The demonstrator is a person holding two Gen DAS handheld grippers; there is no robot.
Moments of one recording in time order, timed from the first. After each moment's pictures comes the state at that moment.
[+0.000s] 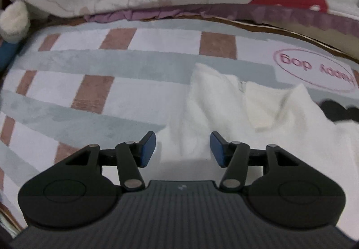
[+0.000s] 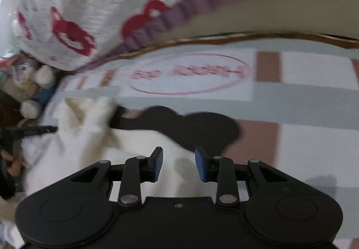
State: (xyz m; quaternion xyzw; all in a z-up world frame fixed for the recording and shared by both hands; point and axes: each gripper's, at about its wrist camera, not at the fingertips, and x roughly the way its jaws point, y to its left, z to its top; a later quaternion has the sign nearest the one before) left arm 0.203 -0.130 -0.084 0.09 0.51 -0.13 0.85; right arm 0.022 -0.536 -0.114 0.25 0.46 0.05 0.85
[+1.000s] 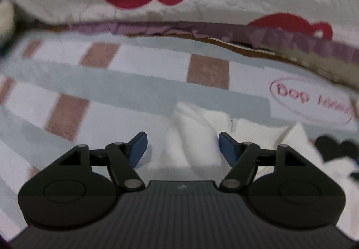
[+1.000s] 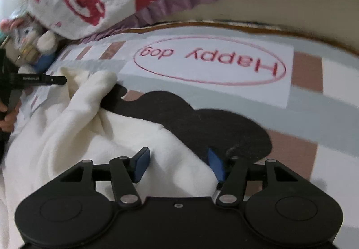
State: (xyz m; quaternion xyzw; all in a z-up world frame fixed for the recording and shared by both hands) left arm 0.249 -0.135 -0.085 0.01 0.50 -0.17 0.85; right arm 0.063 -0.495 -0.148 0.18 0.47 0.10 0.86
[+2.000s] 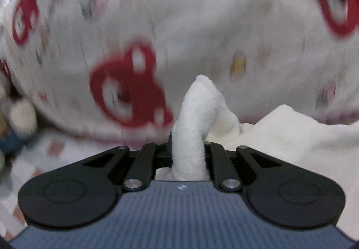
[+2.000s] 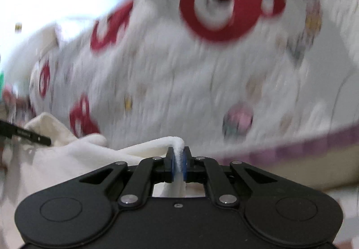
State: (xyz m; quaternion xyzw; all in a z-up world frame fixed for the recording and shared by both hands) left arm 0.192 -0.136 0.108 0.05 0.22 -0.19 0.96; right arm -0.006 -0.462 0.023 0.09 0.08 -0.05 0.99
